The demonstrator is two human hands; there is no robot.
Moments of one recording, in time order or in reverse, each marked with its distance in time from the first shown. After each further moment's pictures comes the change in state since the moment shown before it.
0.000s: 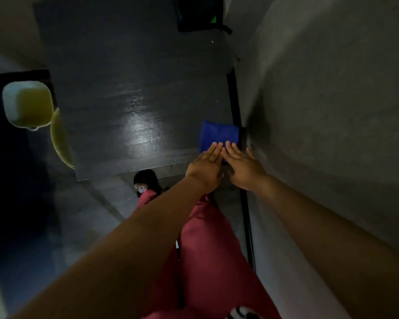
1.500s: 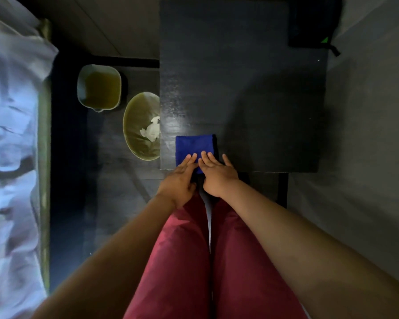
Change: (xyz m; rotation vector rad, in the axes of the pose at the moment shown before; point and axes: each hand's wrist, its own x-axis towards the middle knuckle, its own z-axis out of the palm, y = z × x) left_hand -0.162 -0.225 0.054 -0.488 0.351 -0.166; right_hand 0.064 -0.273 0.008 -0.221 -0.186 -0.166
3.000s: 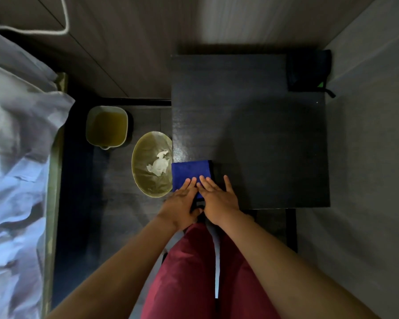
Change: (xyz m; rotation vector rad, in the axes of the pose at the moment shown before) left_hand 0.028 -0.020 -0.060 0.142 -0.170 -0.034; right_hand 0.028 -0.027 -0.031 0.000 0.143 0.044
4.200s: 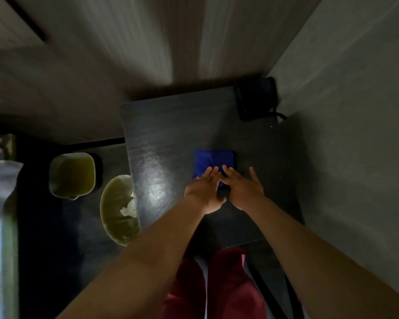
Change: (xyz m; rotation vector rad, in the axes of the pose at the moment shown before) left_hand 0.147 0.132 -0.073 0.207 -0.146 0.107; right_hand 0.014 0.154 -0.079 0.075 0.062 0.270
